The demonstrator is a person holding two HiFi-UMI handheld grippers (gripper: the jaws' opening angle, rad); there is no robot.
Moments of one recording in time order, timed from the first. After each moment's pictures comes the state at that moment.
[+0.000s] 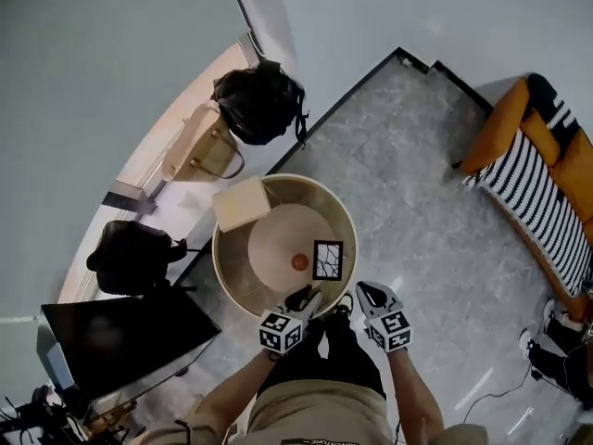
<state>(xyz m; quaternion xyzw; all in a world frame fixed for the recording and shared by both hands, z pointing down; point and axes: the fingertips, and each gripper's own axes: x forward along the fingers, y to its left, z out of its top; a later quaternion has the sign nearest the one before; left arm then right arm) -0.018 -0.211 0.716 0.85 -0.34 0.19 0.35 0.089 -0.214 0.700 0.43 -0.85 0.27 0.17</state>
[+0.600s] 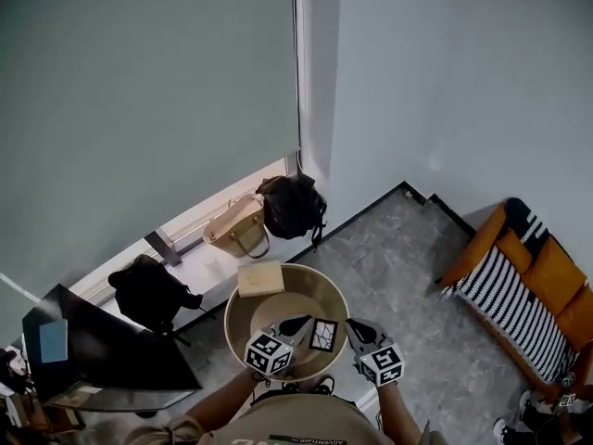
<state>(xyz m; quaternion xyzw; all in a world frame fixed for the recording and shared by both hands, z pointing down) -0.046 -0.243 0.489 0.92 -0.34 0.11 0.16 0.041 -0.234 0.473 0.39 -0.91 0.09 0.11</state>
